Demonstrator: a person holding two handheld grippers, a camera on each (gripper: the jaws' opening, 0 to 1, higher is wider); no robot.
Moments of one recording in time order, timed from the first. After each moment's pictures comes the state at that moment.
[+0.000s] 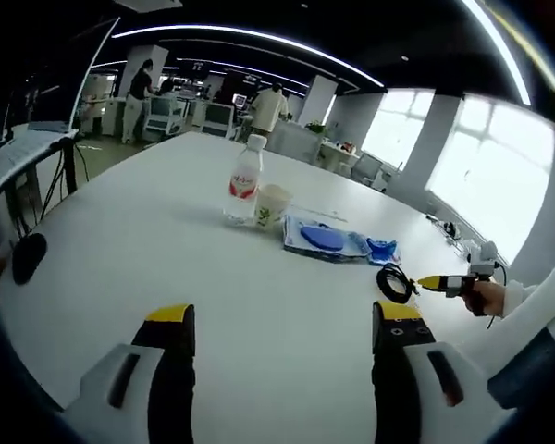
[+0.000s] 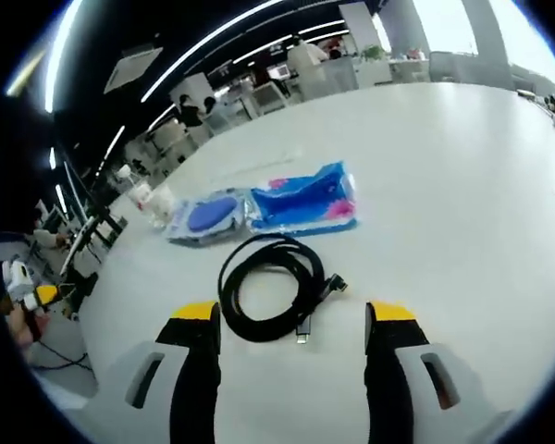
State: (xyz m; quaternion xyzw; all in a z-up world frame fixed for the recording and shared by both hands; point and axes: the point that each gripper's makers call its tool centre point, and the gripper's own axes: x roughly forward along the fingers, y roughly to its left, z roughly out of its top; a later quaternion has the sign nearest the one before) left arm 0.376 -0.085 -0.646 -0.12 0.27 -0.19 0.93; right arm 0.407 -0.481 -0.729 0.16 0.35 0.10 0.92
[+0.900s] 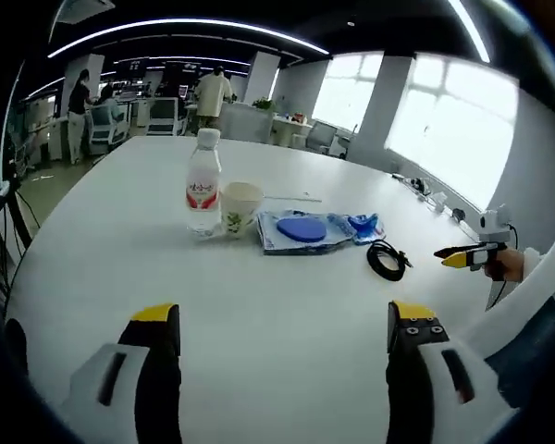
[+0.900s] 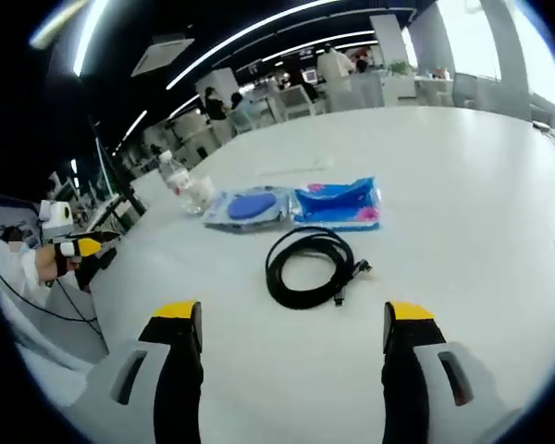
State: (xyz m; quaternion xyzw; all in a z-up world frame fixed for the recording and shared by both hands) left arm 0.422 -0.102 -0.651 -0.05 0.30 -0.31 0.90; right arm 0.355 -0.457 -0.686 0.12 0.33 0.14 0.93
